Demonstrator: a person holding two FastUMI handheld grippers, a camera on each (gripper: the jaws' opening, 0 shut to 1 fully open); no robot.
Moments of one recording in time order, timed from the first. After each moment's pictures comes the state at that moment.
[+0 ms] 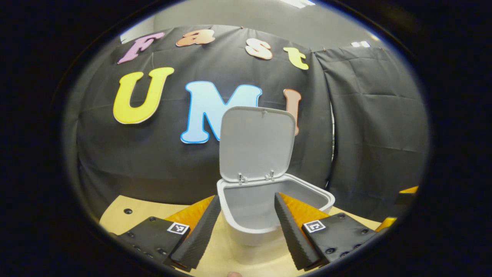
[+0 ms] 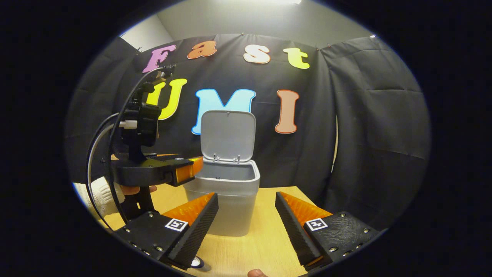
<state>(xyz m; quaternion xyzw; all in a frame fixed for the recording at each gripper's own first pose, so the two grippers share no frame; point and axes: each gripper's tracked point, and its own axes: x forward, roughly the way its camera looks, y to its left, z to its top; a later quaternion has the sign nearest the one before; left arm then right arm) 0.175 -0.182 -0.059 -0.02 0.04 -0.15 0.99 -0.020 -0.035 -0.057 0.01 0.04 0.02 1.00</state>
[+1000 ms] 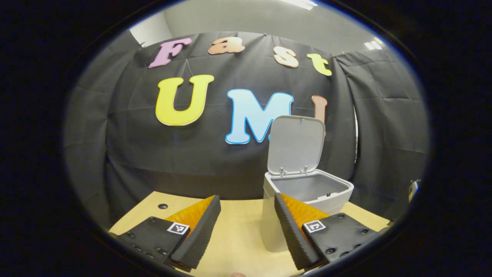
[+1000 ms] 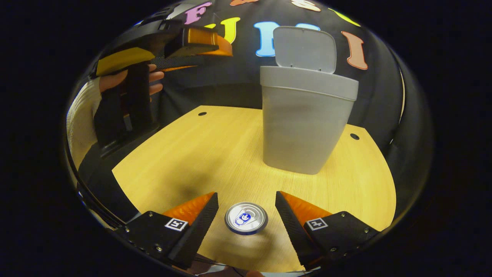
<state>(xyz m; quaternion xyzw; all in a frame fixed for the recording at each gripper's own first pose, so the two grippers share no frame) 0.111 -0.079 -0.059 -0.03 0.04 -0.05 1.00 -0.076 0.084 -0.230 -0.02 0.30 0.24 0.92</state>
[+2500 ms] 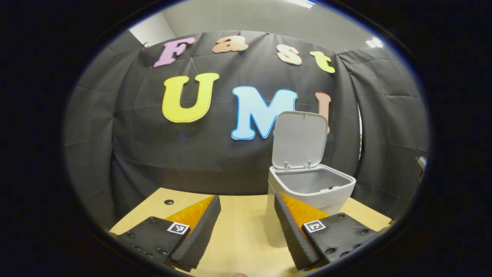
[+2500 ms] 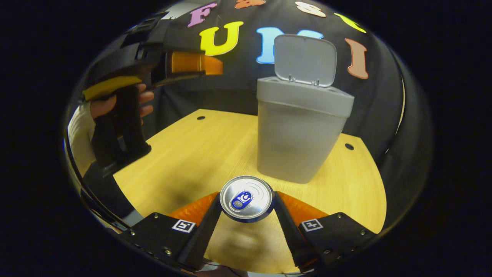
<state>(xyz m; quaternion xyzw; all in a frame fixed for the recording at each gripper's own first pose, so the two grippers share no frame) 0.091 -0.072 -0.060 -0.01 0.05 -0.03 1.00 -0.053 0.059 -0.168 -0.03 0.23 0.22 0.95</state>
